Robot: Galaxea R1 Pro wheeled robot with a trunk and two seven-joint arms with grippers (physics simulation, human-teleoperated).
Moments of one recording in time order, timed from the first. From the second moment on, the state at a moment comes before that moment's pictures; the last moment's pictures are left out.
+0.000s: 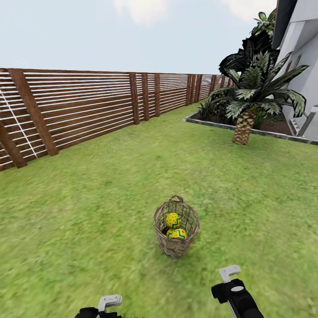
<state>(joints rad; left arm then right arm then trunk) -0.29 -0.05 0.03 -0.61 0.07 0.52 -0.01 -0.21 -0.03 0.03 -1.01 0.24 0.57 0.00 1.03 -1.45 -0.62</state>
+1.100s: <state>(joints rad) -0.29 -0.05 0.03 -0.61 0.07 0.52 -0.01 -0.21 -0.03 0.03 -0.99 0.24 0.56 0.00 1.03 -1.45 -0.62</state>
